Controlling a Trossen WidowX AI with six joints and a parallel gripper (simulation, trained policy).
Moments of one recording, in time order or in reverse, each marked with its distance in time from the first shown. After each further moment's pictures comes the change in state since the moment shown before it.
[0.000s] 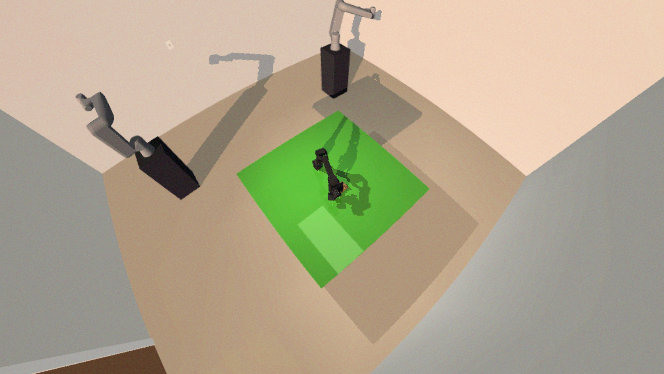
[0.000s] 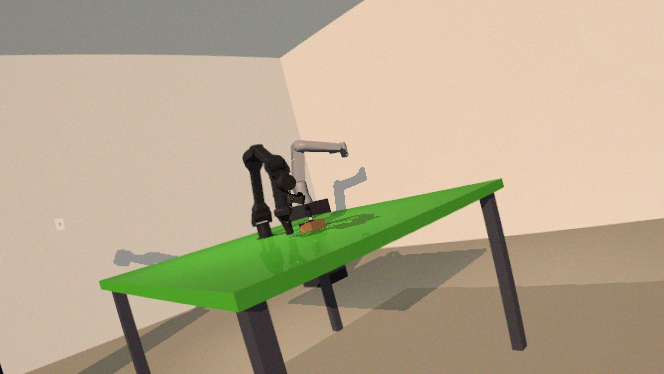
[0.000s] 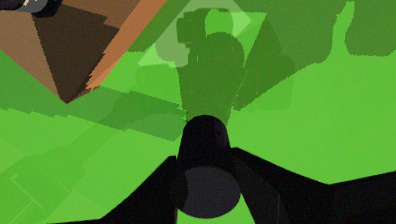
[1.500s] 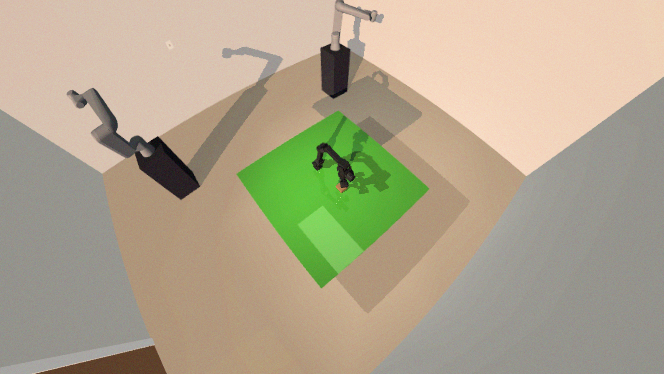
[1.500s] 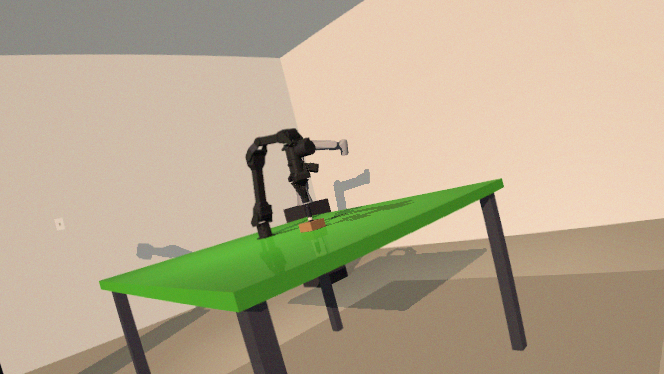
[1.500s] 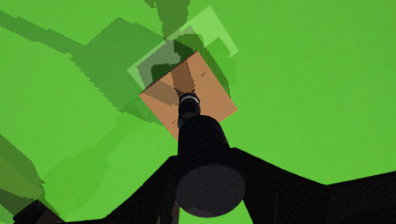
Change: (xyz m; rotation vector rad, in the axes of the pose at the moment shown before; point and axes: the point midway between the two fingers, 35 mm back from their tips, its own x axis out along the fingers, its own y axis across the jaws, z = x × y) arm -0.100 0.071 0.080 -0.188 -0.042 -0.083
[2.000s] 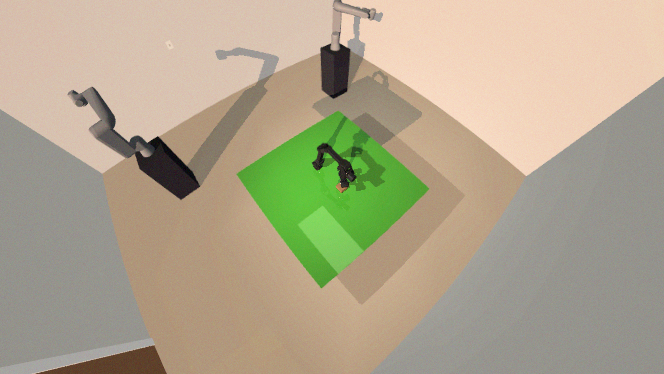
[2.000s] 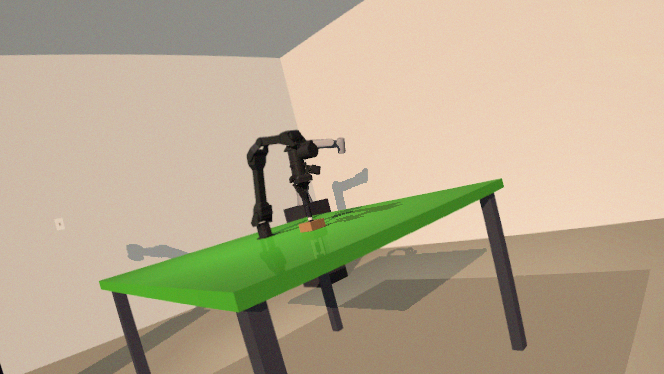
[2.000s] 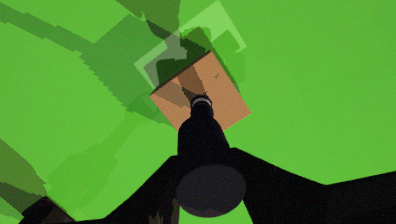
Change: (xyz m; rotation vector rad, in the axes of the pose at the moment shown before) arm 0.008 0.007 0.004 -0.009 0.023 0.035
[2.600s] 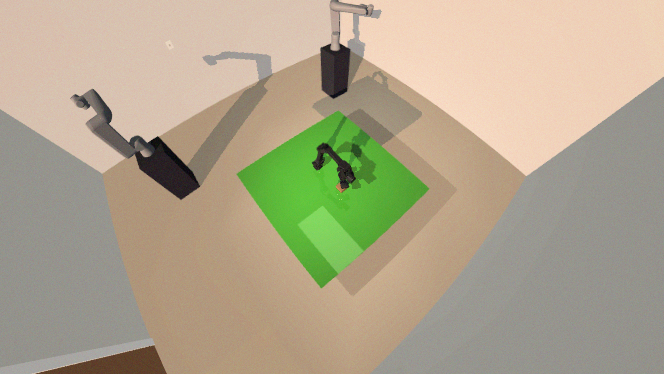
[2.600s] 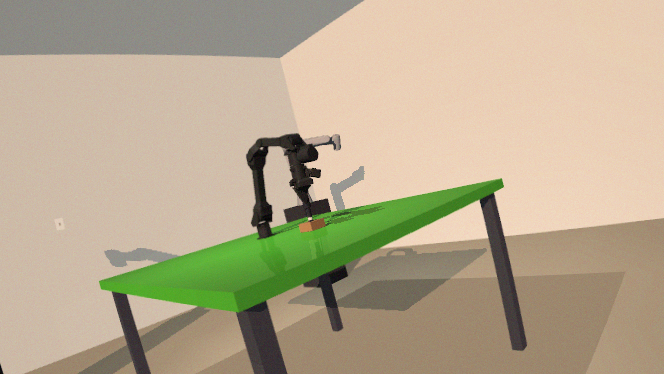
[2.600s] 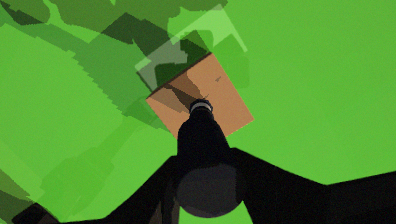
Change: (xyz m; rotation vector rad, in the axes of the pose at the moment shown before) arm 0.018 -0.002 -0.001 -0.014 -0.008 0.014
